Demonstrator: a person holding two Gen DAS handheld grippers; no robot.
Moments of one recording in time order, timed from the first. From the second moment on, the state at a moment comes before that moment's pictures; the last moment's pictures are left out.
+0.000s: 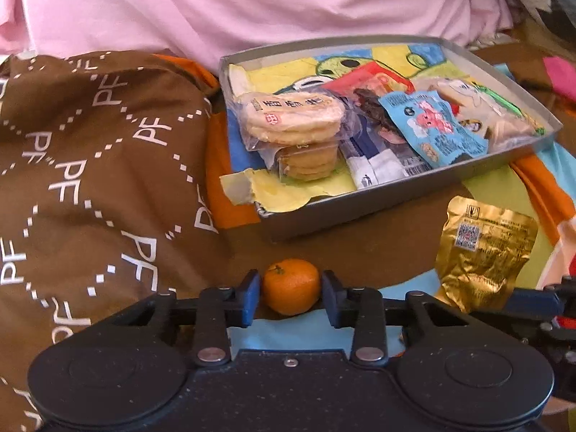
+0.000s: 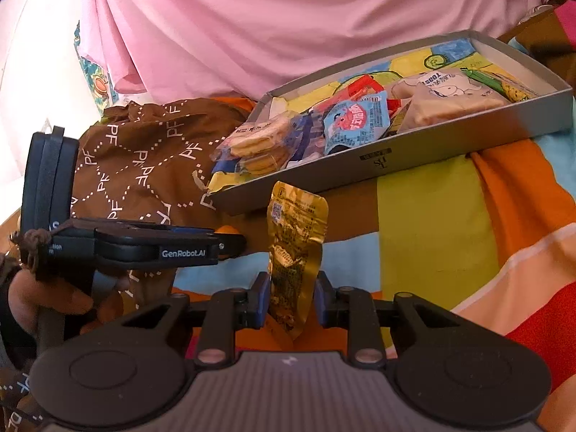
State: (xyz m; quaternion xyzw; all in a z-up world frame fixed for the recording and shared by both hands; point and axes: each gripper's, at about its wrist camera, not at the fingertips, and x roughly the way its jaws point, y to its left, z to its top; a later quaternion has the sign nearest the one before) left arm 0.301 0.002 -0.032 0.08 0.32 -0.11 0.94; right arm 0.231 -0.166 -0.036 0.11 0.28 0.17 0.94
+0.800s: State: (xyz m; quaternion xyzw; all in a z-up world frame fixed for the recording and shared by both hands) left arm 0.237 -0.005 -0.018 0.04 0.33 -0.11 0.94; right arm 0.186 -0.165 -0.025 0.11 0.29 0.12 0.94
